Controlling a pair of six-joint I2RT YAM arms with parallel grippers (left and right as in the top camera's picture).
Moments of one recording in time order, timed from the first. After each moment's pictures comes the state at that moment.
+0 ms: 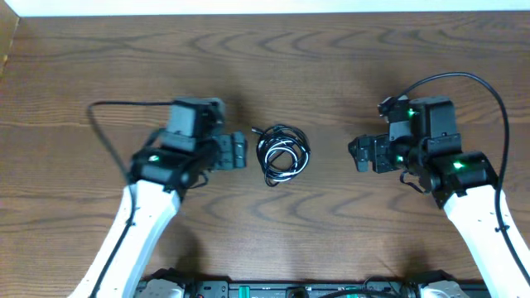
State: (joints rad) left arm -0.31 1.26 1.01 -0.78 0.11 -0.28; right arm 0.21 1.20 0.97 -0.73 -0.21 0.09
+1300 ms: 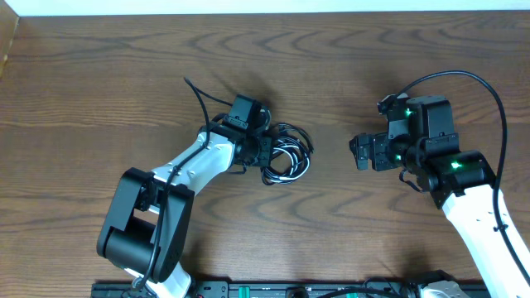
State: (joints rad) left arm -0.40 1.80 1.01 -0.45 0.26 -0.26; right arm 0.22 1.21 0.97 -0.71 -0.16 0.09
